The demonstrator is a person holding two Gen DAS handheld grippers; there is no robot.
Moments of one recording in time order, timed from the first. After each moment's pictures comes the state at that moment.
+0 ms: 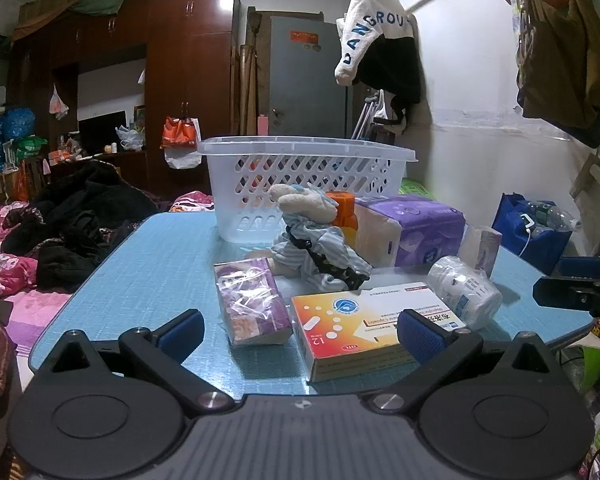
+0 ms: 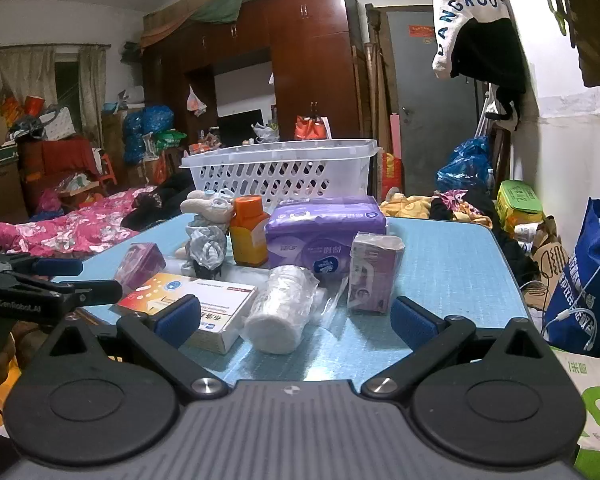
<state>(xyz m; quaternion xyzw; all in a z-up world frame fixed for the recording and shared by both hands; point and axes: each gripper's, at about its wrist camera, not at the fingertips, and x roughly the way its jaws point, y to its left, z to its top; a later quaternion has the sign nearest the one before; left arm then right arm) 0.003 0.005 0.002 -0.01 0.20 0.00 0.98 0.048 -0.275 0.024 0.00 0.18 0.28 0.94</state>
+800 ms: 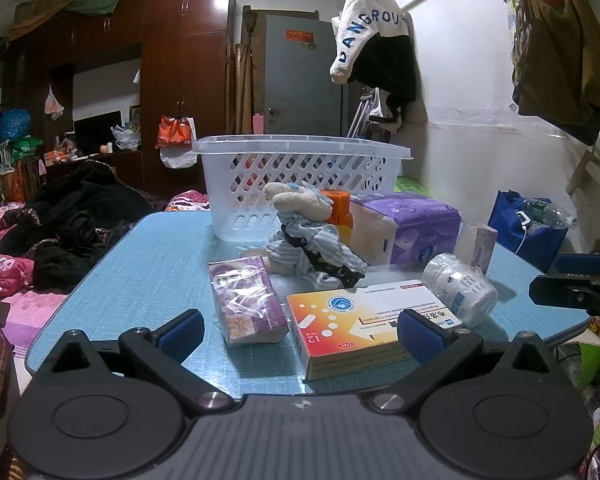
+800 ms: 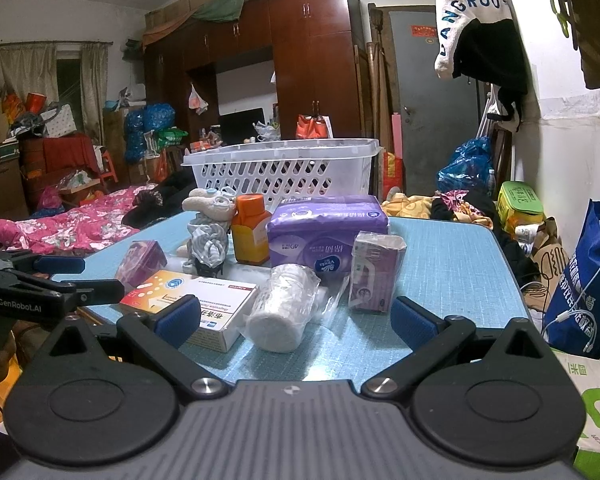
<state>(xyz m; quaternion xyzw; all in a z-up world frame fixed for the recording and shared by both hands) 0.001 0.004 0.002 0.00 0.20 0.00 0.98 0.047 -0.274 0.023 -0.01 0.18 0.28 0.94</state>
